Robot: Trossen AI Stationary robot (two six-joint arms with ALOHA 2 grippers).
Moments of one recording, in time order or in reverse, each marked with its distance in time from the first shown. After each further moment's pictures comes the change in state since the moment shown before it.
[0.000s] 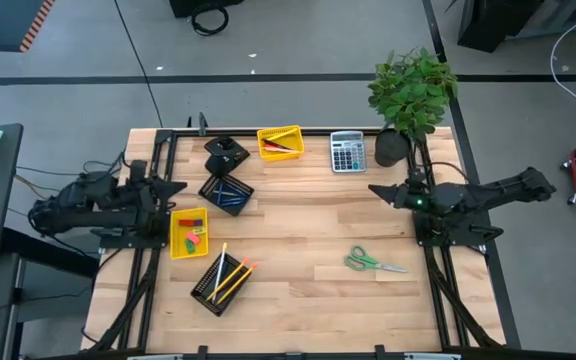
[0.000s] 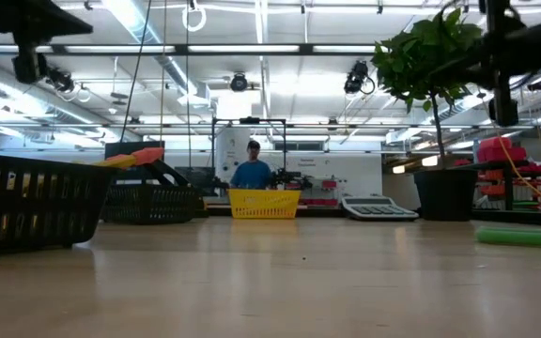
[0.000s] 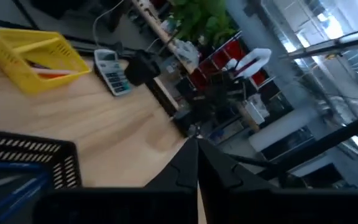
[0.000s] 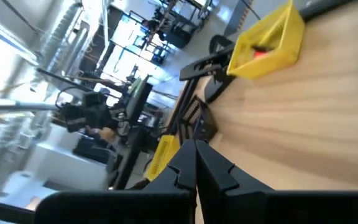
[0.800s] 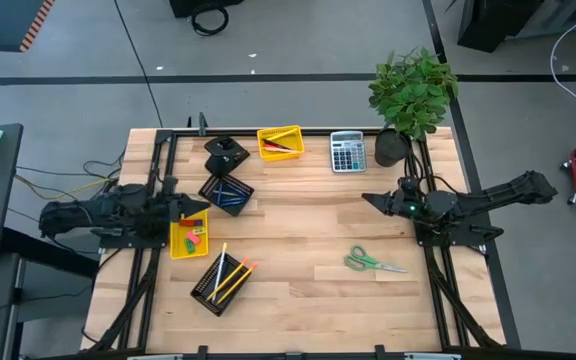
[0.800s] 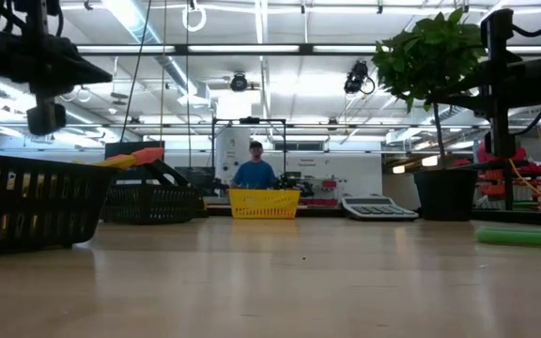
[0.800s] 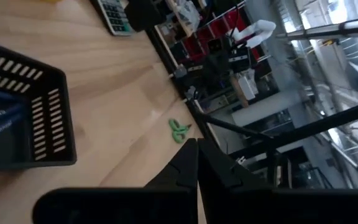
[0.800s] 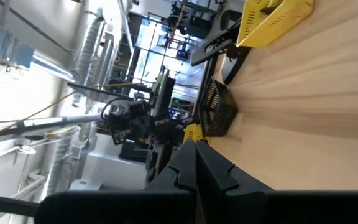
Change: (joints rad) left arm 0.000 -0.011 -0.303 0.238 0.146 -0.157; right arm -0.032 0.000 -0.259 0.375 -0.099 0.154
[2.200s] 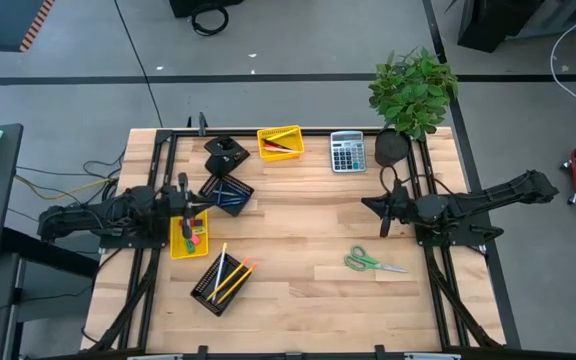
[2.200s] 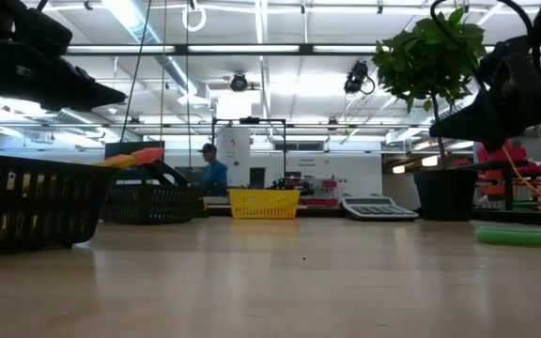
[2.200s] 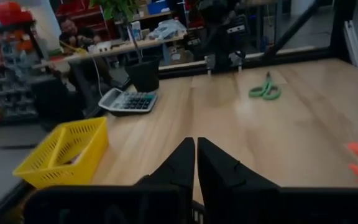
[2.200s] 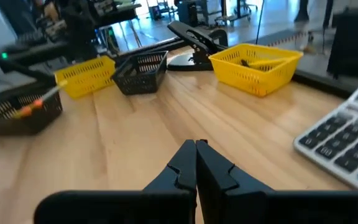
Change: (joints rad) left arm 0.061 0.008 -0.137 0.164 0.003 1.216; right arm 0.000 0.022 0.003 -0.197 0.018 -0.956
